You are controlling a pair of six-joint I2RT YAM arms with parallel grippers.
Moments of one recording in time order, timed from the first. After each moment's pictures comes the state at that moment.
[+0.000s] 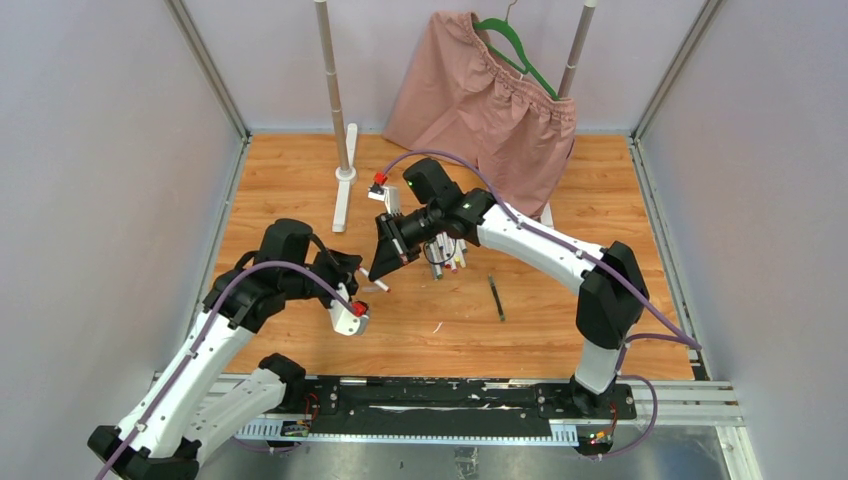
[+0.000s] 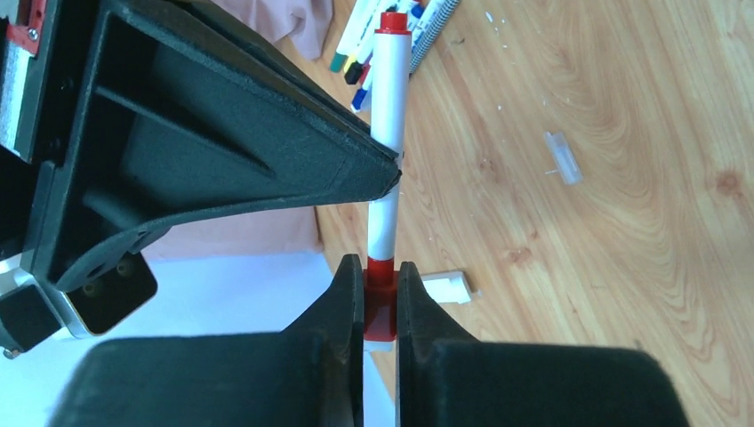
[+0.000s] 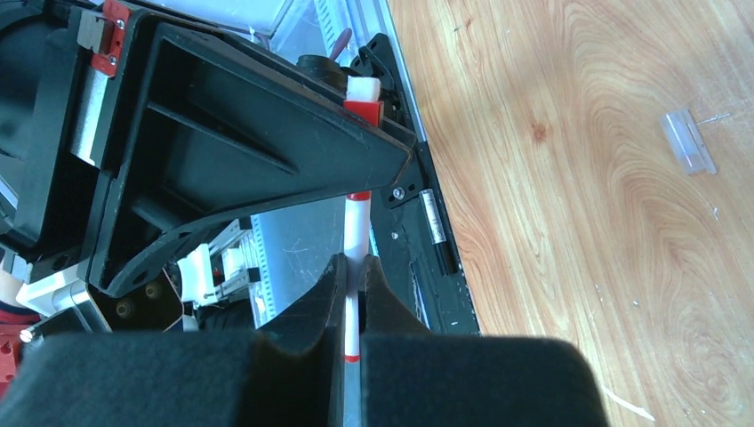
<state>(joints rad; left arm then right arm) -0.48 0.78 0.91 -0.89 0.44 1.72 0.87 1.77 1.56 -0.48 -0.87 0.43</state>
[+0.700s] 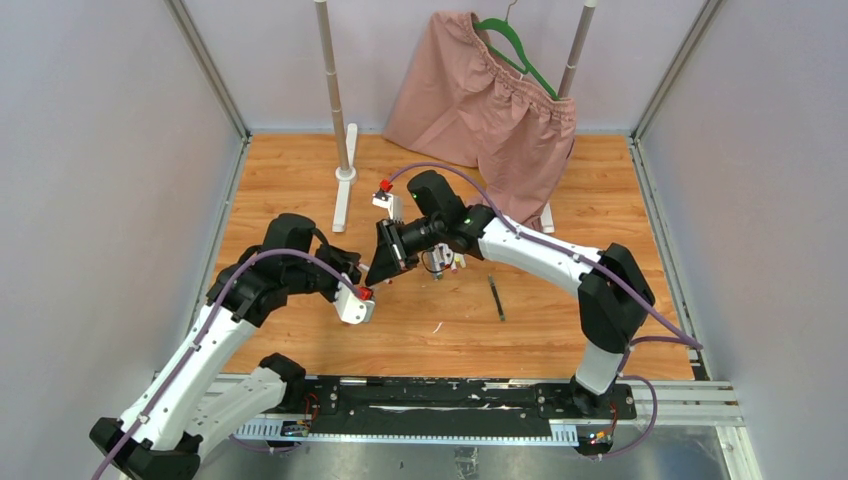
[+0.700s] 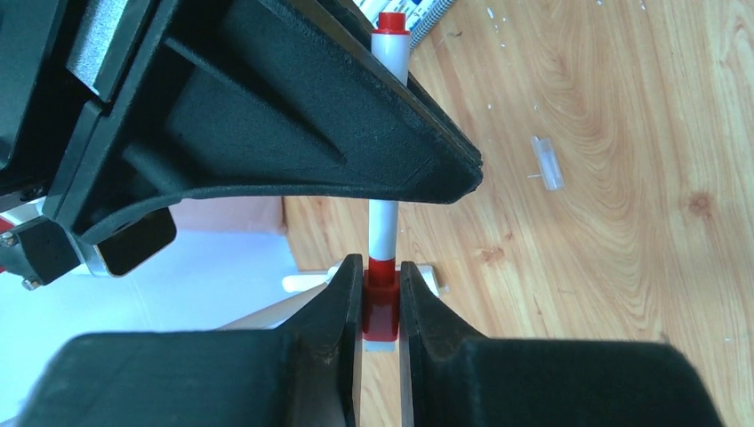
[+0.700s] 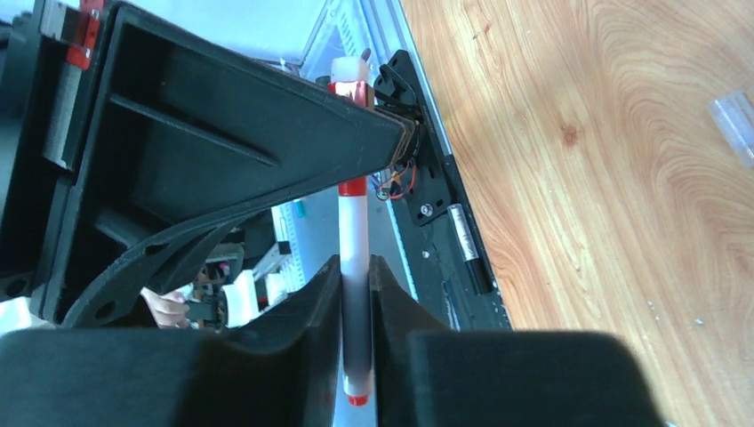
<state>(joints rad) -0.48 0.82 0.93 -0.87 0.41 1.58 0.87 1.74 1.40 -0.24 -0.86 0.64</state>
